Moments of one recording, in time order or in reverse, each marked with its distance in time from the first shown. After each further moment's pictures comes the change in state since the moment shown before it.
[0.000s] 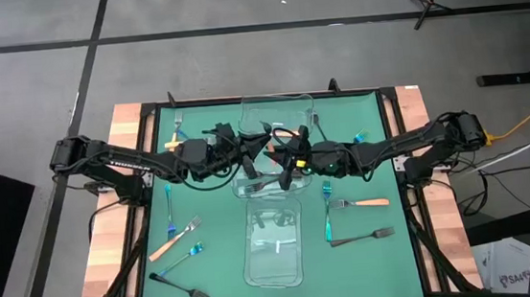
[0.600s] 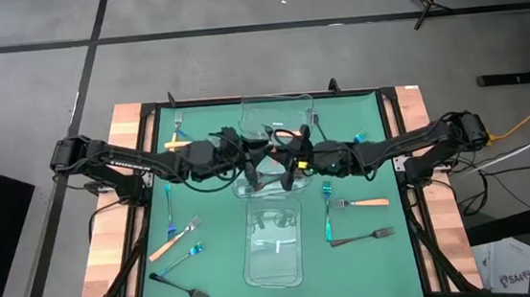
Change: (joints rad) left arm 0.000 0.002 0.000 -0.121 0.056 -0.004; right arm -0.007 -0.026 0.001 -0.041 -0.001 -0.037
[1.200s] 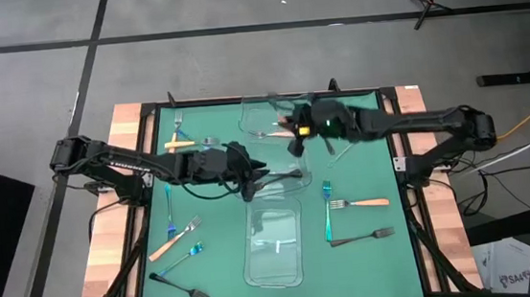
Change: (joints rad) left arm -0.024 0.000 0.000 -0.352 0.153 -0.032; right arm -0.278 -0.086 0.146 -0.462 -0.210 -0.172
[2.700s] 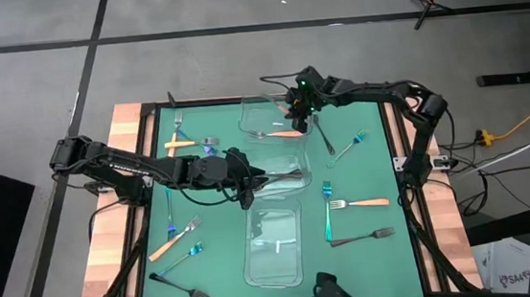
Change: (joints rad) left arm -0.049 0.000 0.000 -0.038 -0.017 0.002; right arm -0.492 0.440 0.073 -0.085 -0.594 -0.322
